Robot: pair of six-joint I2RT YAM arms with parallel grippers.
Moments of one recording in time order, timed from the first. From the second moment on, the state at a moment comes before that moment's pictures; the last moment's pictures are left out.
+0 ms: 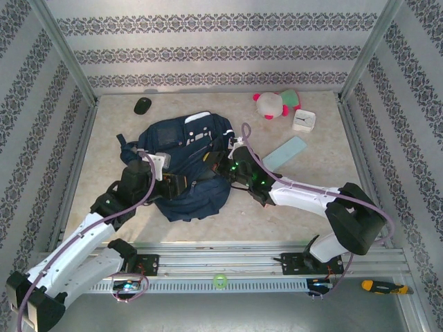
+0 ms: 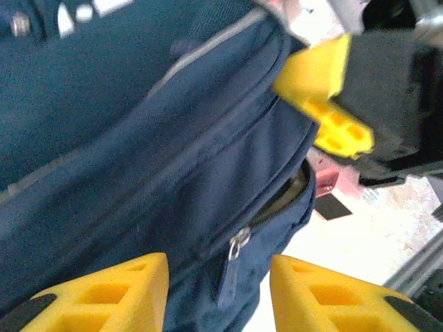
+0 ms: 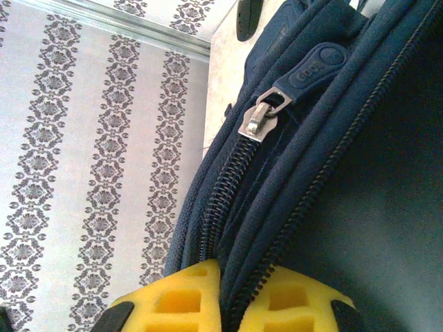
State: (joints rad) left arm -0.50 0.79 0.64 -0.45 0.20 -0.52; right arm 0.80 1.50 0.81 0.40 -0.10 1.24
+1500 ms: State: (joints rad) left arm -0.63 0.88 0.63 -0.49 -0.04 -0.65; right arm 0.79 1.50 0.84 0.34 -0.09 1.23
